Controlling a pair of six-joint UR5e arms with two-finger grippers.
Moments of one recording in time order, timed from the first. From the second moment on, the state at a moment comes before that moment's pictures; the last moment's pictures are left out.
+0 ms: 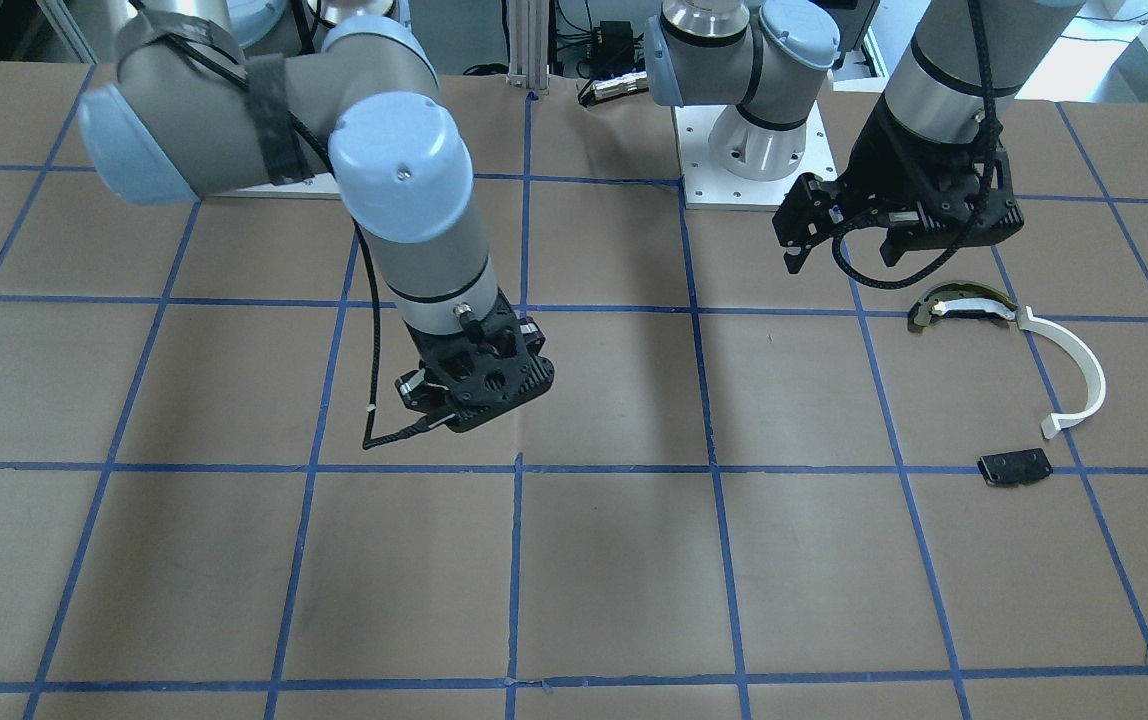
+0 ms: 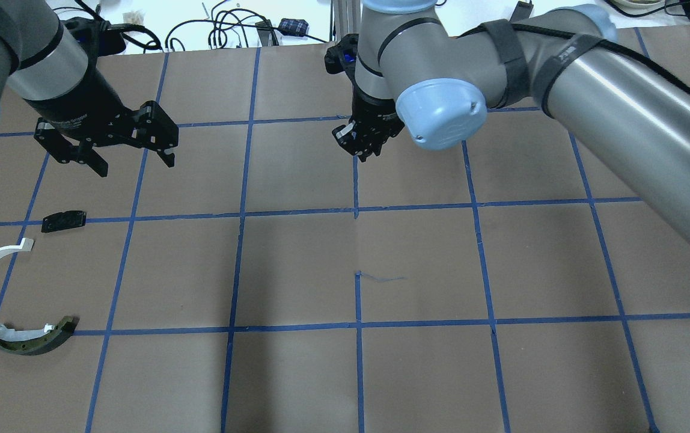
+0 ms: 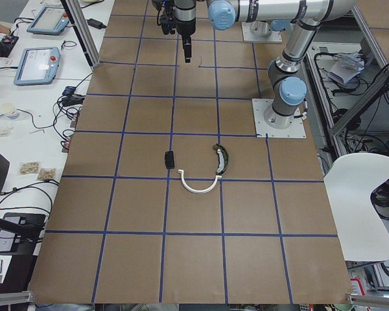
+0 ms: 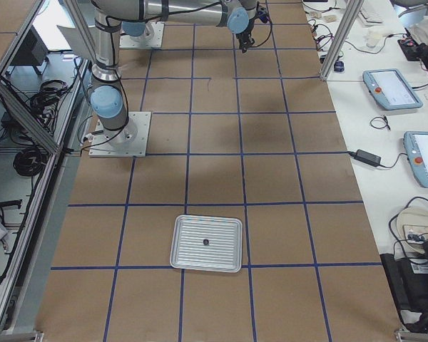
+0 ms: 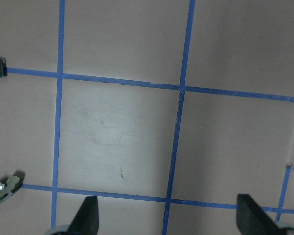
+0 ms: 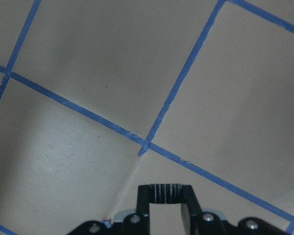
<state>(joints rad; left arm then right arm) -1.48 -1.53 -1.64 -1.56 1.57 -0.02 1.89 -1.19 1.48 -1.92 -1.48 -0.15</state>
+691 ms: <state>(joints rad) -1.47 -1.56 -1.64 -1.52 1.59 0.14 1.92 -1.14 1.48 -1.95 -1.50 -0.09</state>
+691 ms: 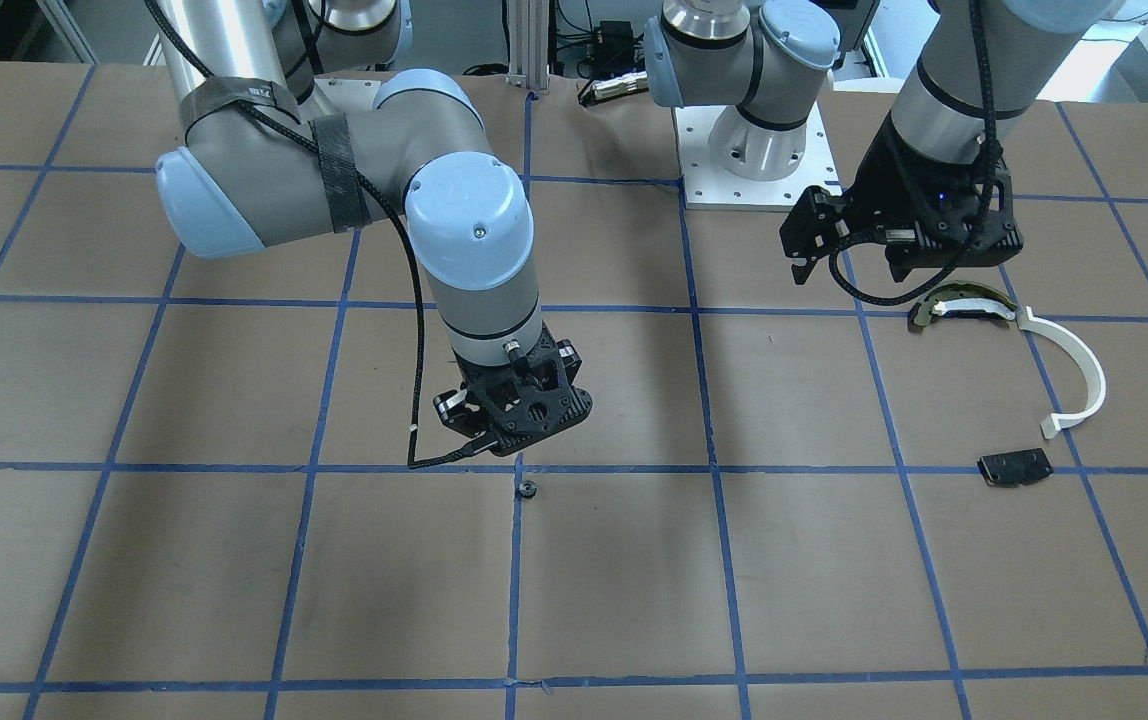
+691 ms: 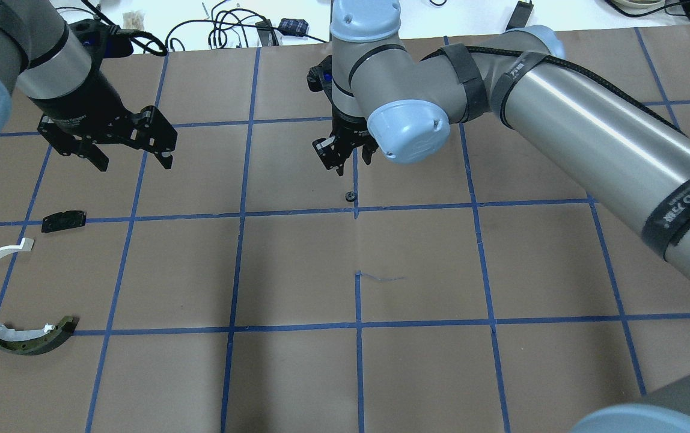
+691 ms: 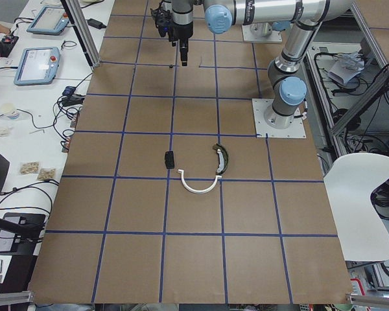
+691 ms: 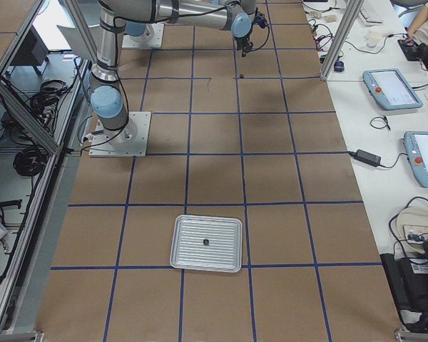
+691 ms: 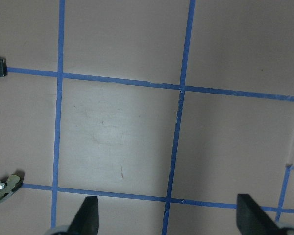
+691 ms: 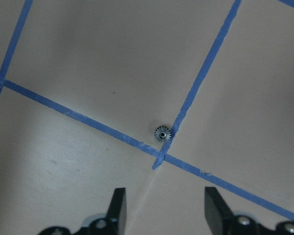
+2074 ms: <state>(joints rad) -1.74 -1.99 -1.66 -0.99 1.44 0.00 1.05 -1.44 1.49 -1.57 -1.66 -1.37</state>
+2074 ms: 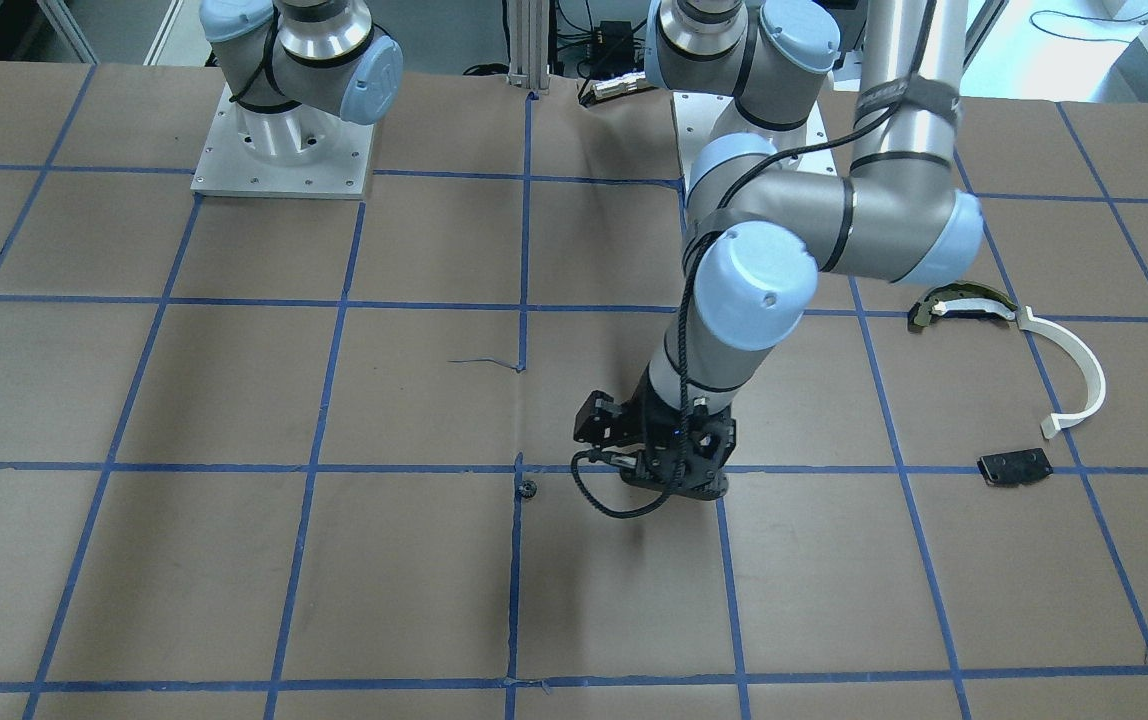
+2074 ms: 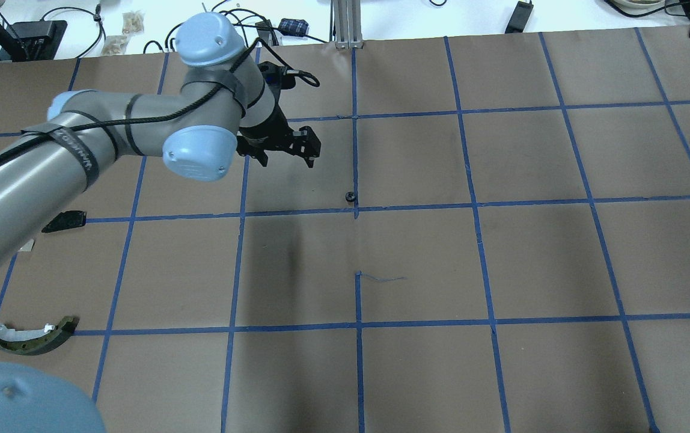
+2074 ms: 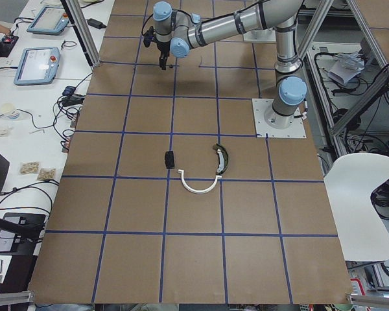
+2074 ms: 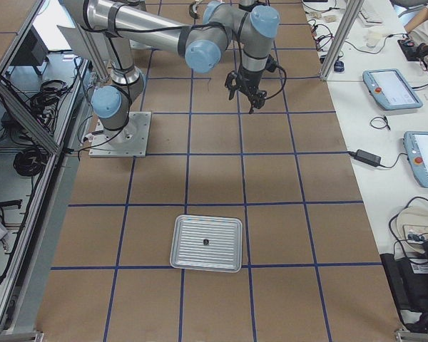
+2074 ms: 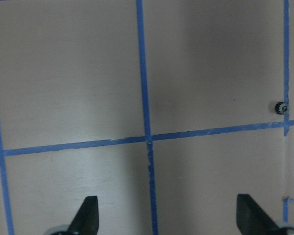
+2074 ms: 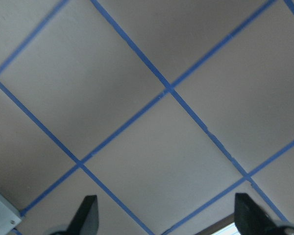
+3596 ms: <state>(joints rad) -1.88 -2.18 -1.65 -0.84 1.45 -0.01 0.51 -1.05 1.71 -2.29 -1.55 -1.89</state>
